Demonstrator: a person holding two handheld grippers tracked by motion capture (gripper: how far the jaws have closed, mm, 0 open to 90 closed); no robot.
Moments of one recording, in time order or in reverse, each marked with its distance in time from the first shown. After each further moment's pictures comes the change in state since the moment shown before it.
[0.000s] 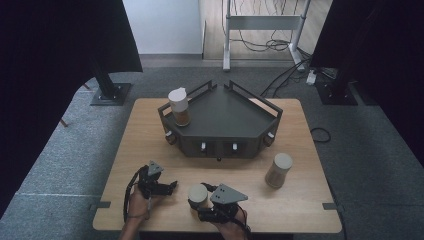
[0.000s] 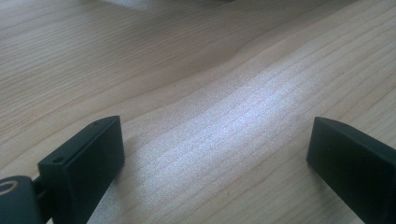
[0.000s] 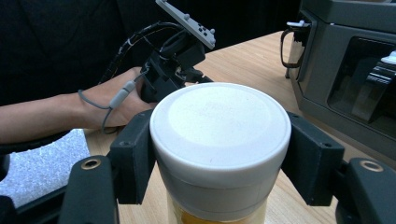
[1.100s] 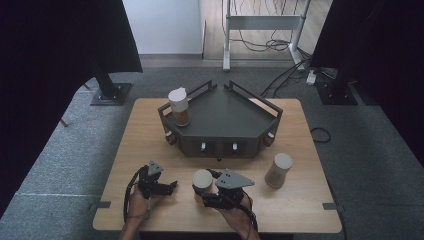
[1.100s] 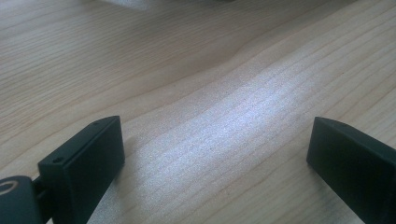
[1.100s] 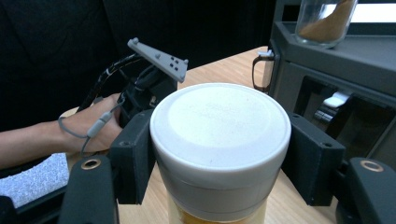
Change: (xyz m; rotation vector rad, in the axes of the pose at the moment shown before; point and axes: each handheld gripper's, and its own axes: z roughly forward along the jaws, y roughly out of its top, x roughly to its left) left arm 0.000 0.000 0.000 -0.001 0.000 0.000; right arm -0.021 0.034 -0.009 -0.015 -0.029 -0.005
